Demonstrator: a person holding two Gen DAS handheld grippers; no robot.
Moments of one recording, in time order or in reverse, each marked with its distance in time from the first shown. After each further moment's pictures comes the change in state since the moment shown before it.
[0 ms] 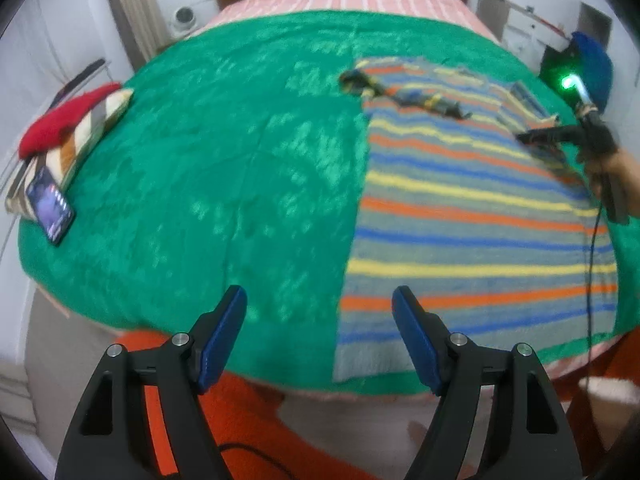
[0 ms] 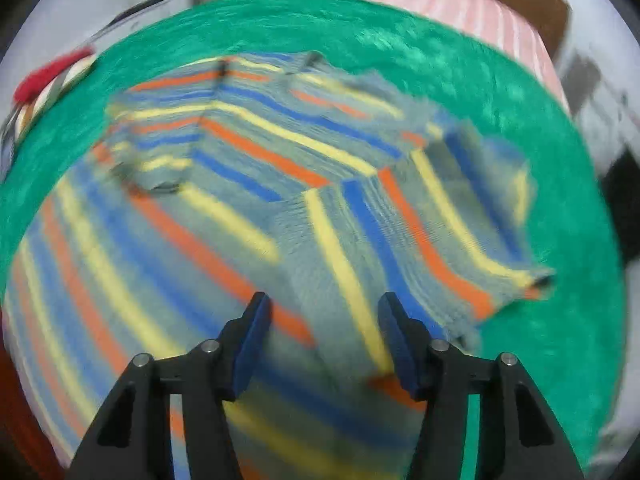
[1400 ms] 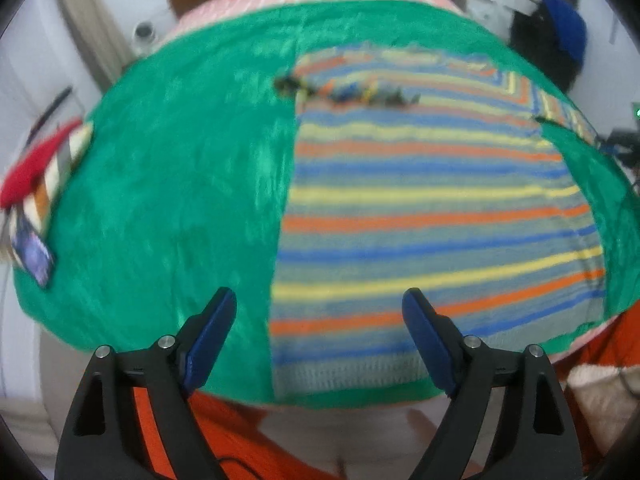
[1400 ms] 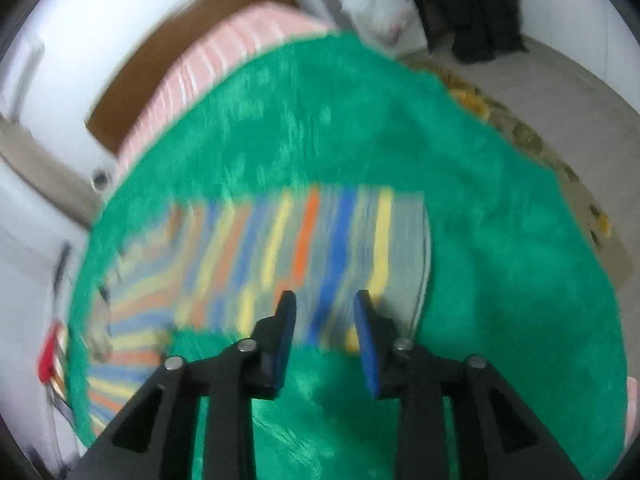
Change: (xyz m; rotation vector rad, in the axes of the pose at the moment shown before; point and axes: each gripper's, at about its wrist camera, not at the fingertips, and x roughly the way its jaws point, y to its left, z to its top) left arm -0.015 -0.066 0.039 0.170 -0.007 -0.025; right arm -0.122 -0.277 -0.179 0.797 -0.133 -0.004
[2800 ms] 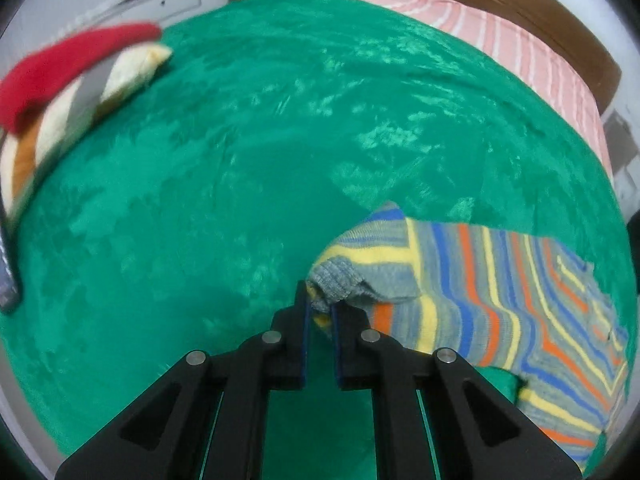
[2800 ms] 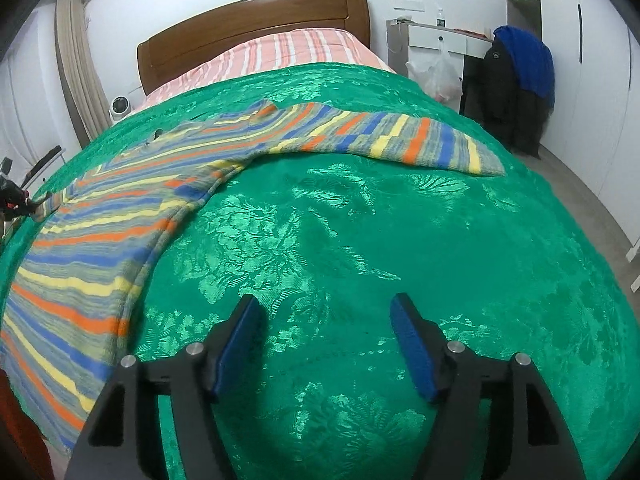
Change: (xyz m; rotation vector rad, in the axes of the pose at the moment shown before) left arm 0.197 0.254 0.158 -0.652 0.063 0.076; right arm -0.022 0.100 -0.183 -0.350 -0.243 -0.117
